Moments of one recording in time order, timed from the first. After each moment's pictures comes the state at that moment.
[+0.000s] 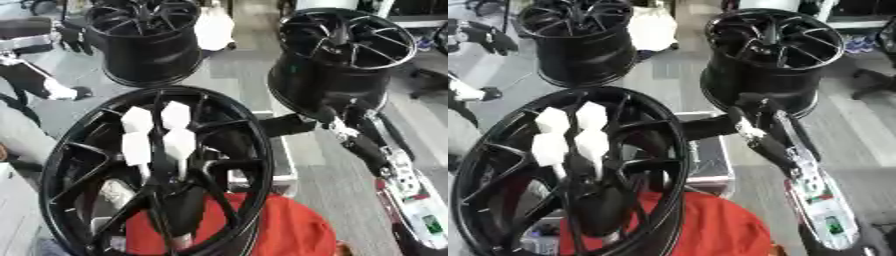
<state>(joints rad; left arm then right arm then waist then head) -0.86 0.74 -0.35 -1.15 -0.41 -0.55 -0.56 -0.22 -0.23 0.11 -1.64 0.02 -0.07 0.00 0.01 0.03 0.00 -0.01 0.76</state>
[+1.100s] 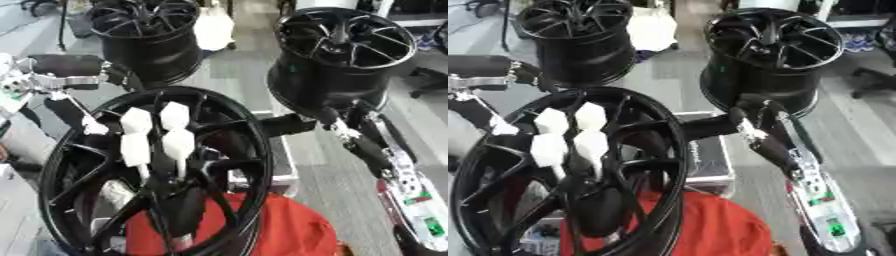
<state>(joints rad) -0.82 0.72 -0.49 -1.25 -0.43 -0.56 -0.56 -0.22 -0.22 0.11 -1.64 0.02 -0.07 0.00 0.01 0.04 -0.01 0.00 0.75</state>
